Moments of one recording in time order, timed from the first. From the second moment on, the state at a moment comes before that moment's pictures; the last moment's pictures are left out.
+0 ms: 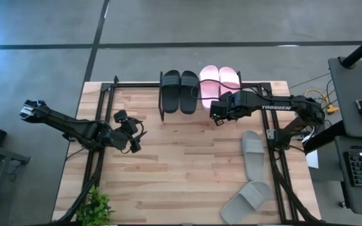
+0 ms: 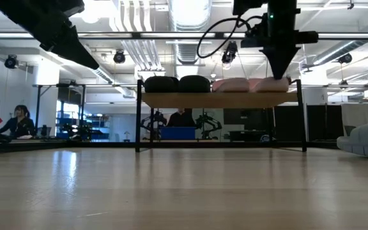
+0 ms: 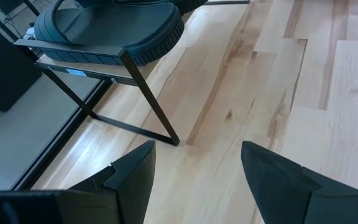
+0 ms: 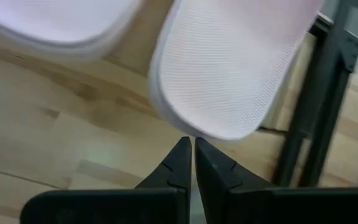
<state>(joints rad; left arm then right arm) -0.31 0.86 0.65 -0.54 -0.76 -0.33 -0.13 1.56 1.42 -1.42 0.42 1.00</state>
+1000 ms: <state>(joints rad) -0.31 0.86 0.65 -0.50 -0.62 -0.32 0.26 1.49 1.65 -1.41 0.30 1.19</state>
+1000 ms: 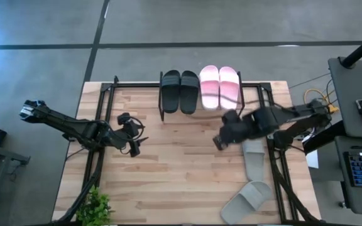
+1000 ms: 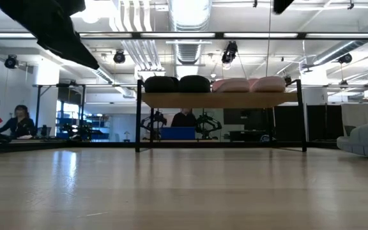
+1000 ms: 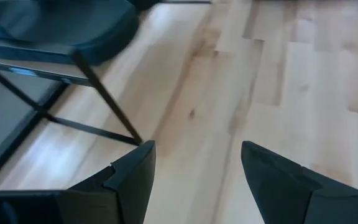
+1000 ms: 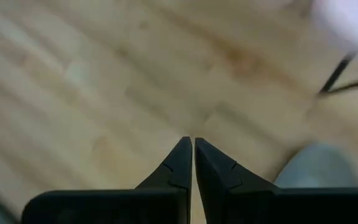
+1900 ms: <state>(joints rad) -0.31 0.86 0.64 -0.52 -0.31 -0.39 0.74 1.82 1.63 -1.45 -0.10 1.76</state>
